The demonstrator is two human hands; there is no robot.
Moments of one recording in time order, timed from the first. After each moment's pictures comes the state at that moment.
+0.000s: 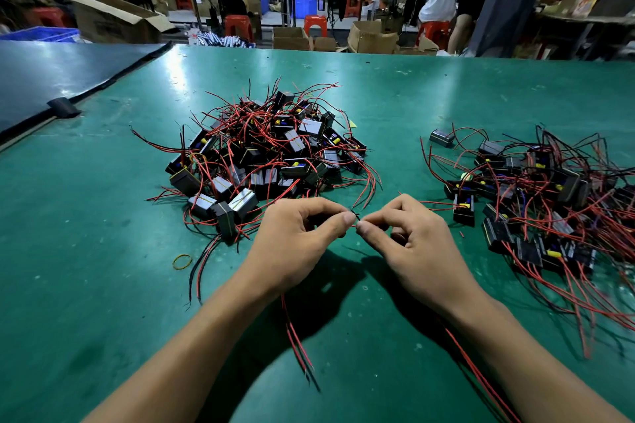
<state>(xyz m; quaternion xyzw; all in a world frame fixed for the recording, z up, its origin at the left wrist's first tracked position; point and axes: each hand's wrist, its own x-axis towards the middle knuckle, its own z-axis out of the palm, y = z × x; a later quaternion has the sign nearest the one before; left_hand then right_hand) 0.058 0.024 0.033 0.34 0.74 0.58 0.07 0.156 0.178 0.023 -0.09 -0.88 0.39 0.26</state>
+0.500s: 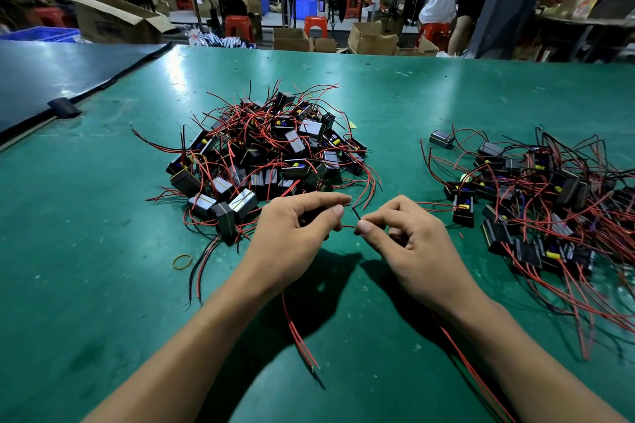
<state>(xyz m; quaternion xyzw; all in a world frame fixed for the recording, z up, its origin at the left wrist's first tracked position) 0.056 0.021 0.033 0.32 0.72 0.61 0.08 0.156 0.177 0.024 -0.07 -0.87 0.40 0.26</state>
